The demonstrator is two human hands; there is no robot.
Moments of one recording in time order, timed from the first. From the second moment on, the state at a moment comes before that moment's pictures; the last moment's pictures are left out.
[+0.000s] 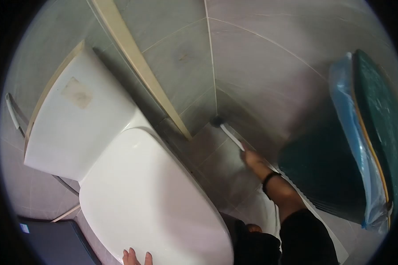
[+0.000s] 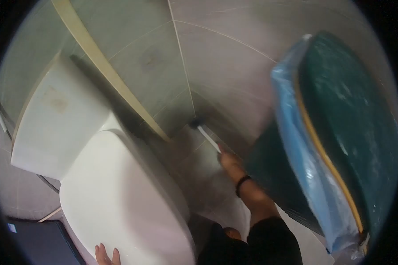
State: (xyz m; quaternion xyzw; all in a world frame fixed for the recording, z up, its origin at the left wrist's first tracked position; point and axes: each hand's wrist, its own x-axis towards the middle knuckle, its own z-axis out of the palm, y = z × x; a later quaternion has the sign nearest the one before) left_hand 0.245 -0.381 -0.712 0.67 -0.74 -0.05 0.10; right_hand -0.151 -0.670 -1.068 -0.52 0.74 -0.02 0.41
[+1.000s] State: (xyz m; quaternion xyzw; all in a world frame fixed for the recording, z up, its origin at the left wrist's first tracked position) left_hand 0.245 -0.396 -0.716 0.68 -0.73 -0.05 0.09; right_hand -0.129 -0.644 -1.102 -0.56 0.73 -0.05 0.38
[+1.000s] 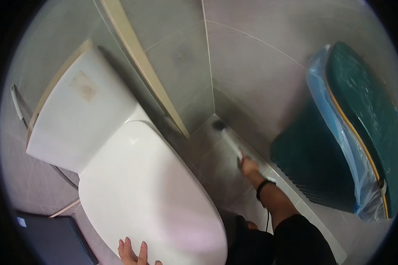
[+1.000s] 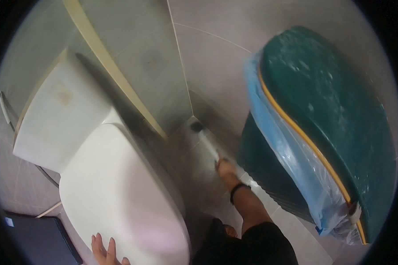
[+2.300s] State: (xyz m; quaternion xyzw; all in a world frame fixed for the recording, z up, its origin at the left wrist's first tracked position) left_hand 0.264 -0.363 -0.709 0.65 -0.75 -0.07 0.12; right_hand -0.097 -0.454 -1.032 -0.72 0.55 0.03 0.43
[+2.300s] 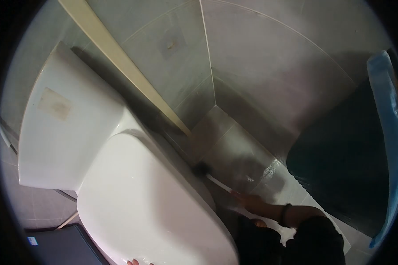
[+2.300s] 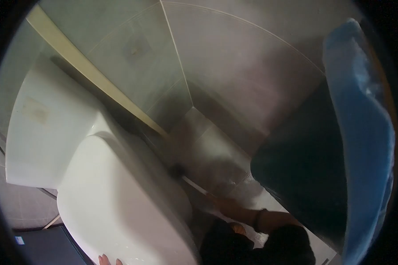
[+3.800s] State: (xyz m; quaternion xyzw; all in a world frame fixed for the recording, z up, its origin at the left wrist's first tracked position) left_hand 0.281 -0.385 -0.739 0.67 -0.73 -0.03 0.12; right_hand -0.064 -0.512 -1.096 -0.78 0.57 0.05 0.26
